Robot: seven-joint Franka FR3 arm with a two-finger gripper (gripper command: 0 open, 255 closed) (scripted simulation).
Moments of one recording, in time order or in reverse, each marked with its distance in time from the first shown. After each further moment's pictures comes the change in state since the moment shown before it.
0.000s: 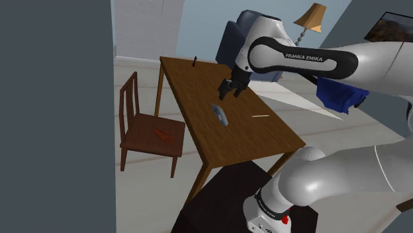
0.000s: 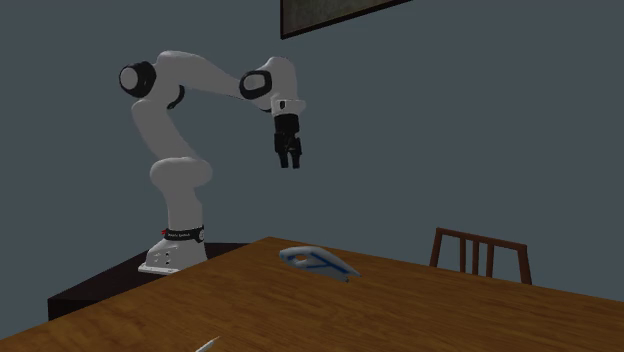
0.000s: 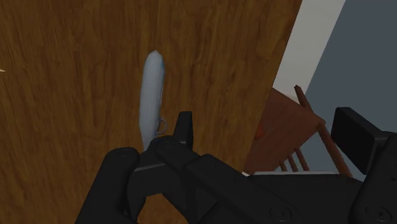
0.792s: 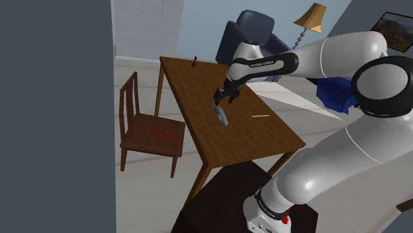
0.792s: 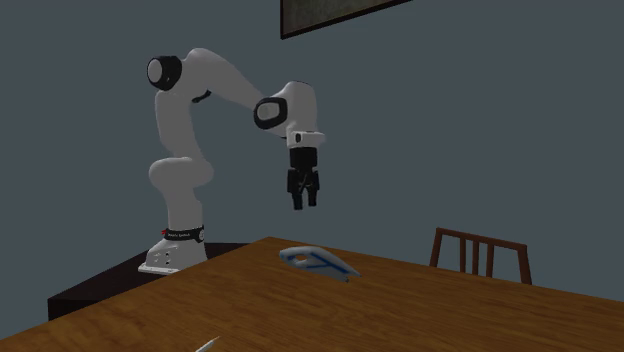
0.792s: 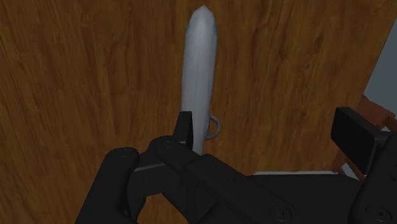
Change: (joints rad) arm -0.068 0.375 -0.123 0.063 -0.024 0.286 -0.063
